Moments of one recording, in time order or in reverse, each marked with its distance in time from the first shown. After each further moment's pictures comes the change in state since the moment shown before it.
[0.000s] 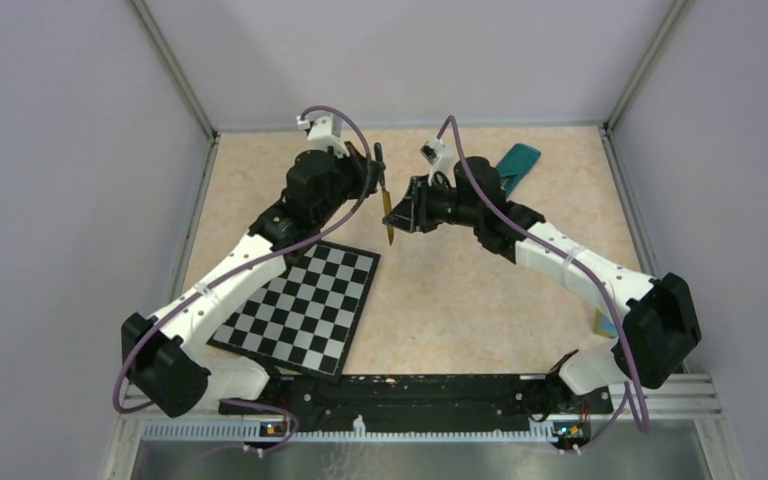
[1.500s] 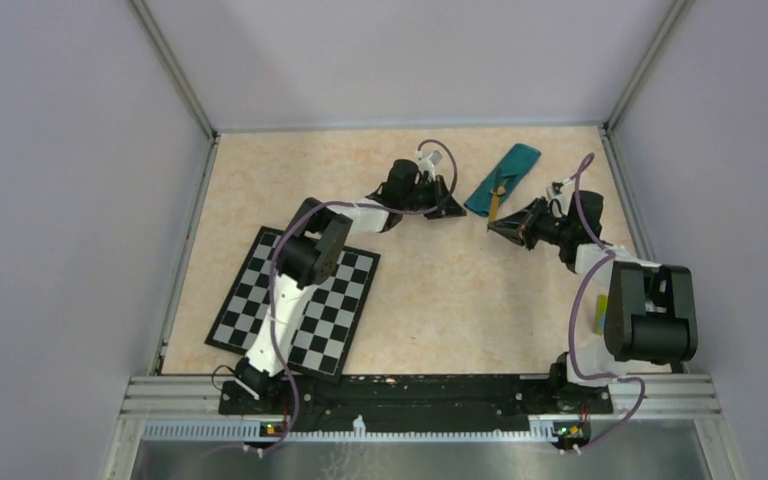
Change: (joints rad) left arm 0.011 1.060 0.426 0.447 0.741 -0.179; right arm -0.782 0.061 -0.501 0.394 -0.496 0.451
